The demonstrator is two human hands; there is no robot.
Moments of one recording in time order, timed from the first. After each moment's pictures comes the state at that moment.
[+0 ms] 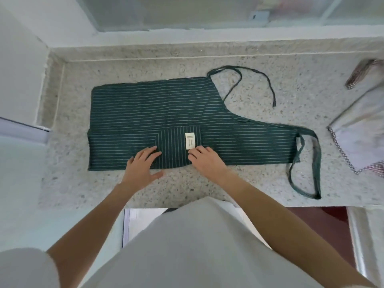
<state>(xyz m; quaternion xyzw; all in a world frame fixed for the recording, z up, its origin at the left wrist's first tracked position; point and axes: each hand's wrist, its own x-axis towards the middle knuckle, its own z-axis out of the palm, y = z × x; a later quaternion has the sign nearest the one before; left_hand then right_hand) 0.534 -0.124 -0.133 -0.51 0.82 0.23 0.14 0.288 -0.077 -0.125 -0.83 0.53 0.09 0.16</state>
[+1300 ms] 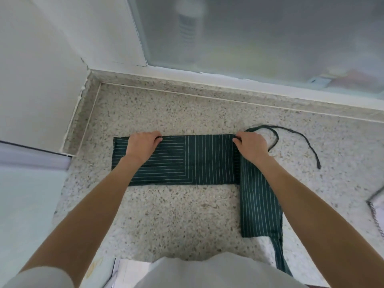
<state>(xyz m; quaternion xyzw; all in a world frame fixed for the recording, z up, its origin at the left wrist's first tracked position) 0.578 -0.338 -0.128 -0.57 0.81 0.09 0.04 0.246 -0.290 -0.111 -0.64 0.74 0.05 0.19</state>
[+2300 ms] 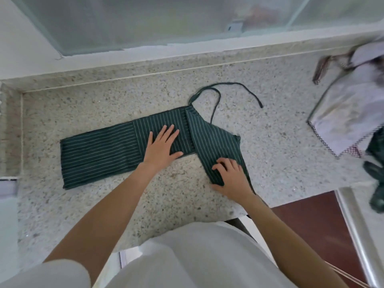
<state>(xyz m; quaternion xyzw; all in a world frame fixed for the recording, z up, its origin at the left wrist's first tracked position) 0.446 -0.237 -0.157 -0.38 0.89 0.21 0.13 0.261 -0.036 -0.133 -0.61 0.76 -0.02 0.22</state>
